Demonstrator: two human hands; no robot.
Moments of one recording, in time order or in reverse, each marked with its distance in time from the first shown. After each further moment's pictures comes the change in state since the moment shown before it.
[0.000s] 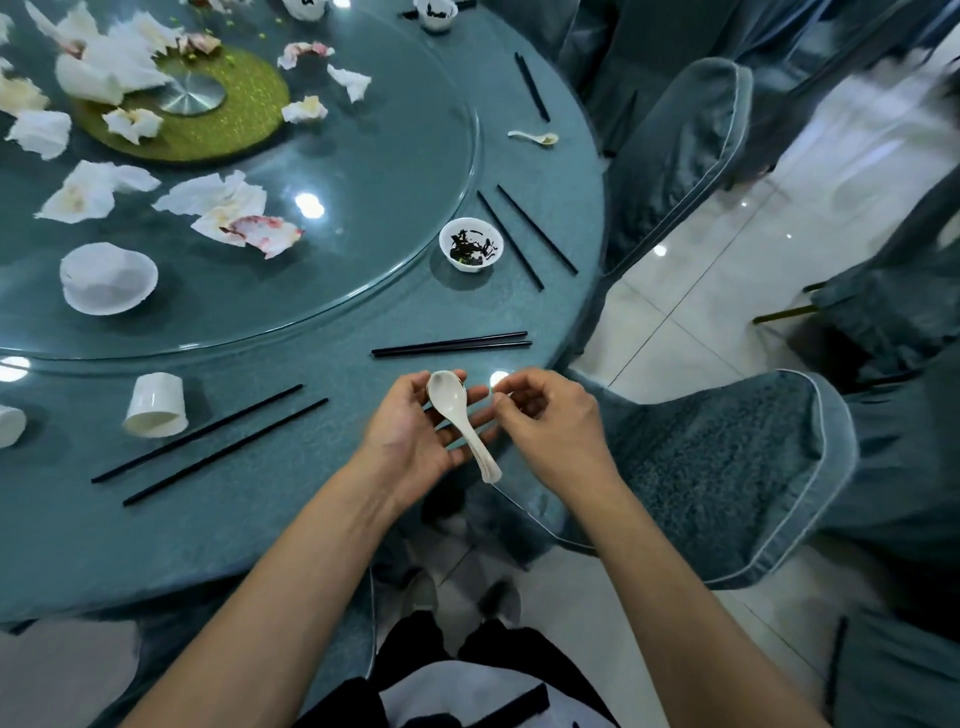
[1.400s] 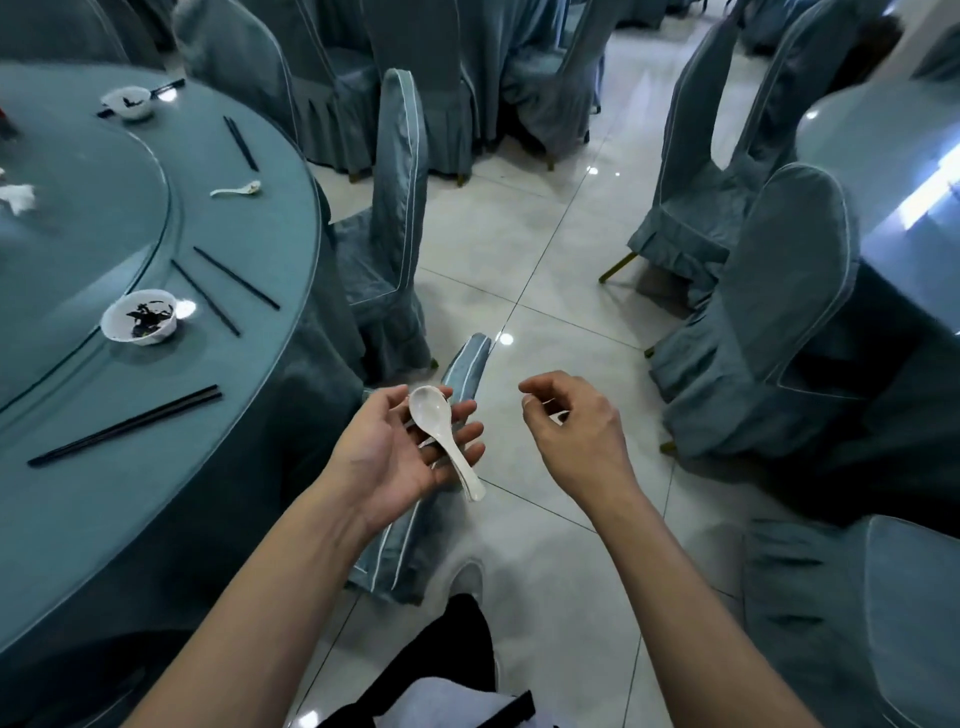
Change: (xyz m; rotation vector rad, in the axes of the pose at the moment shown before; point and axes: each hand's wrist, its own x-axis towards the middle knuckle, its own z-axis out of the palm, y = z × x) left_hand 0.031 -0.301 0.326 0.304 -0.142 -0.125; right_hand -0.054 0.285 -0.385 0.012 0.382 0.091
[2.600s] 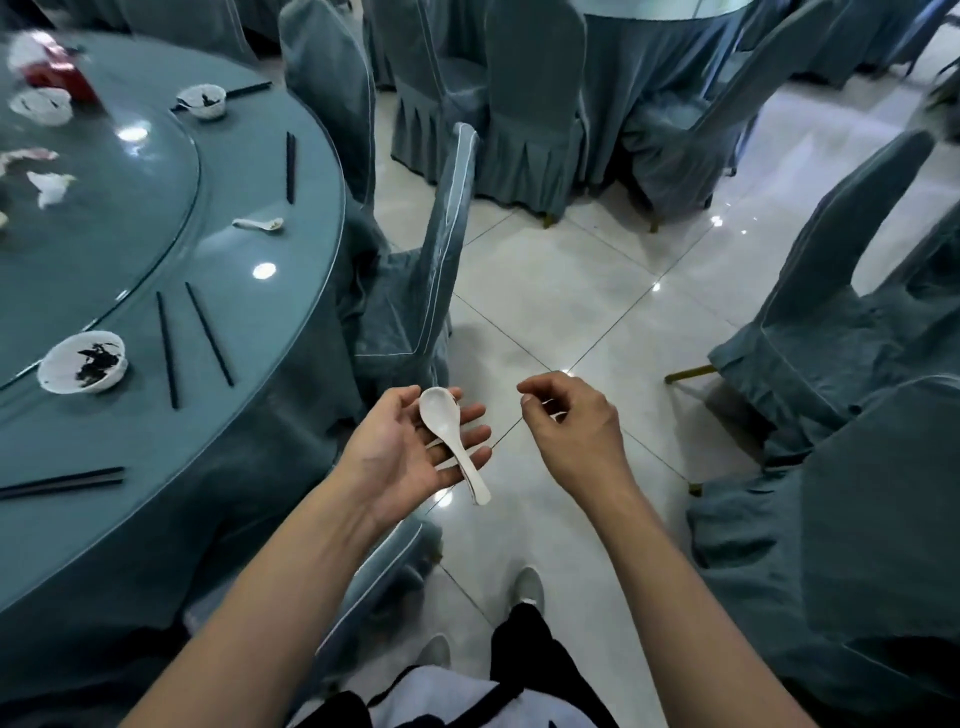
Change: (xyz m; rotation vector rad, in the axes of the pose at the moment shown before) left_hand 0.243 0.122 0.160 -0.191 0.210 0.152; right_hand 0.369 0.024 -0.014 0.058 -0.289 -0.136
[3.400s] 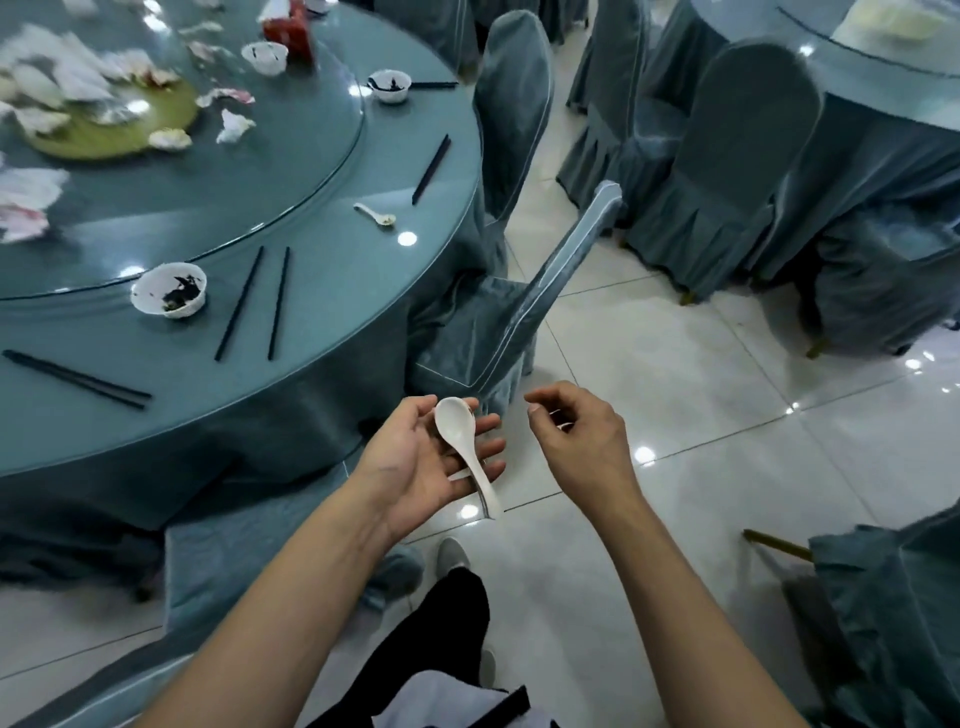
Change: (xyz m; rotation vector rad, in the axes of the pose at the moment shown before) left_hand 0.105 0.031 0.068 -0.311 0.205 0.215; right_hand 0.202 0.006 0.012 -0.032 -0.412 -0.273
